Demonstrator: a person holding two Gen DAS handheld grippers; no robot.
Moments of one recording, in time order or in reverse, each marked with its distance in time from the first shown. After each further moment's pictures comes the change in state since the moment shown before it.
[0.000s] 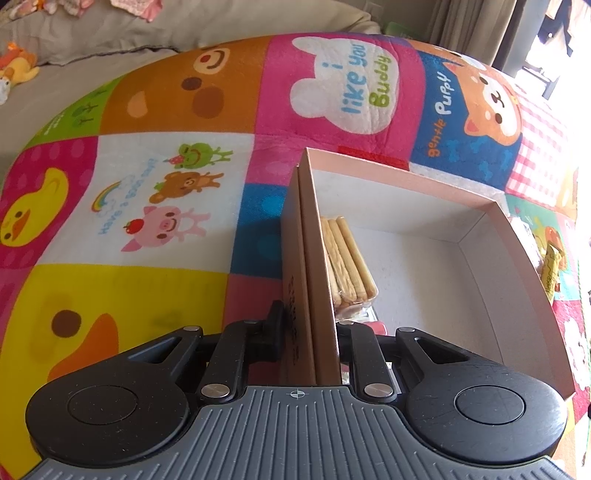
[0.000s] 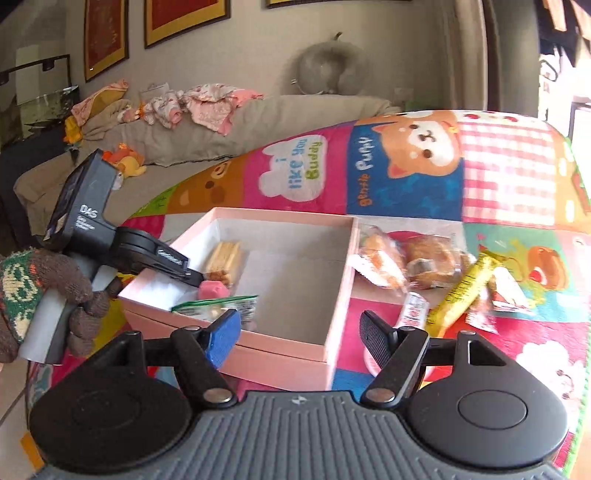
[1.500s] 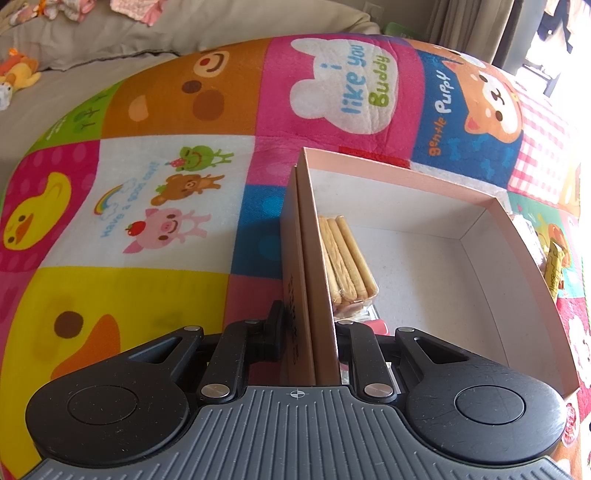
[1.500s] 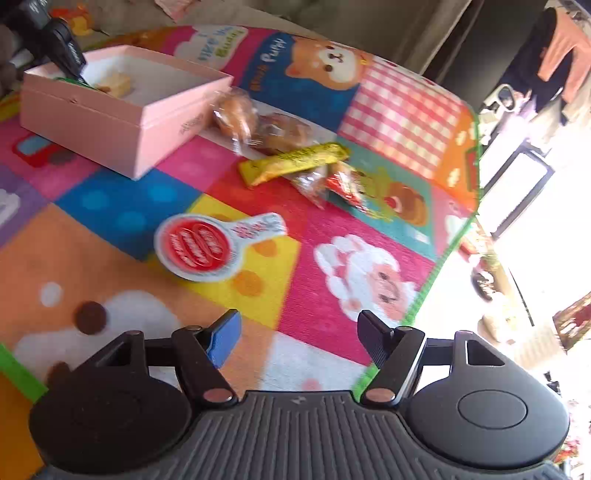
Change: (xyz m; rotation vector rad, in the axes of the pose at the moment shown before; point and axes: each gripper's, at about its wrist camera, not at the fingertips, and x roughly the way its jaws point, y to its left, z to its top) left arm 0.000 -0.005 -0.001 0.010 -0.008 0.019; right arm -0.032 -0.077 -0.082 -0.309 0.234 -0.446
